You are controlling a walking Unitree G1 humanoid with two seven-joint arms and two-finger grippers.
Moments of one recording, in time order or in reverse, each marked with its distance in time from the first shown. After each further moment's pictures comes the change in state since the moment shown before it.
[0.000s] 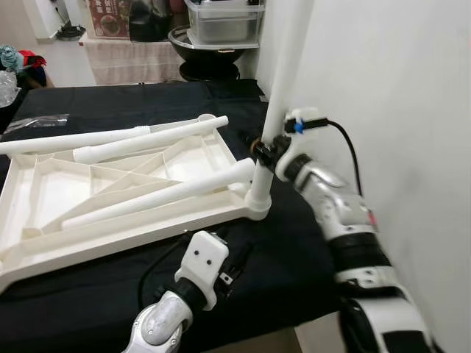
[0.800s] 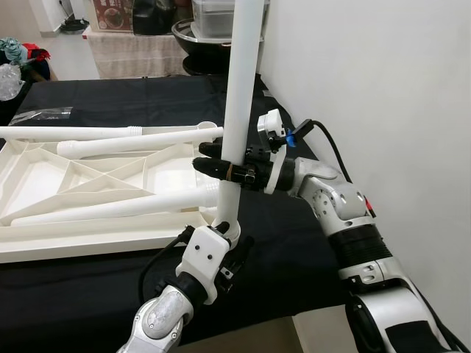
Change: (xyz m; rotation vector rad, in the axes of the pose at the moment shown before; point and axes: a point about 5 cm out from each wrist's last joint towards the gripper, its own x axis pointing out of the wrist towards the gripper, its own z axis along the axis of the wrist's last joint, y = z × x) left arm 0.000 0.000 0.000 -0.001 0.001 0.001; right arm 0.016 0.038 0.008 -0.090 0.048 0.454
